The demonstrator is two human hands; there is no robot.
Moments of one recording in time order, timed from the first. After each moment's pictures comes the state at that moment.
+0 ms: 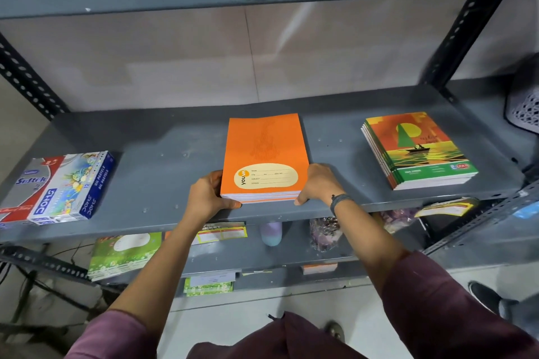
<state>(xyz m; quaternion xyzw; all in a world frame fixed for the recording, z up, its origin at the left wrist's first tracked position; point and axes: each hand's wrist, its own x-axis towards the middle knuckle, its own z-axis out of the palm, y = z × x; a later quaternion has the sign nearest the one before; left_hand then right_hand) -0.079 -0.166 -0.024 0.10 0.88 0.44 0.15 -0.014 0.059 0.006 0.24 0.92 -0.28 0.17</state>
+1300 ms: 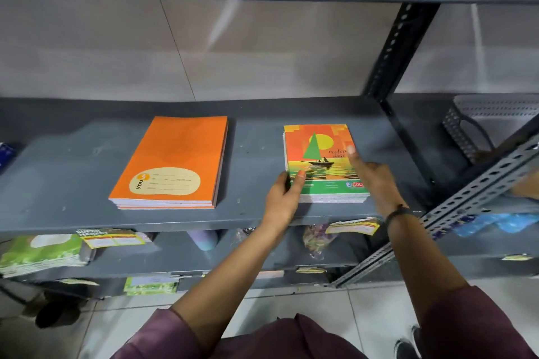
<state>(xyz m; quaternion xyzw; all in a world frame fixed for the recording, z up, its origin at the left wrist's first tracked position) 0.054 0.142 0.003 0.06 0.73 0.64 0.23 0.085 0.320 0.005 0.36 0.78 -0.51 -0.08</state>
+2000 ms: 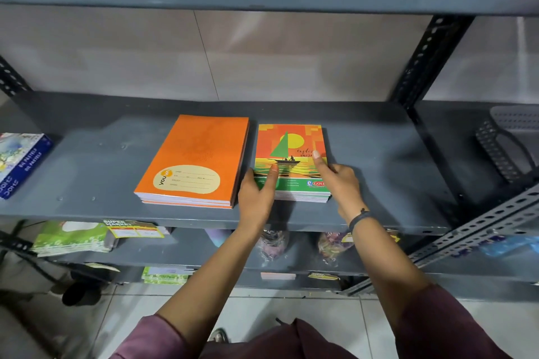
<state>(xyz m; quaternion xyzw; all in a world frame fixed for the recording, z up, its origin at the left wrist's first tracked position) 0.019 0.094 -0.012 -0.05 0.76 0.64 0.07 0.034 0.246 -0.007 0.32 0.78 -0.53 -0.07</state>
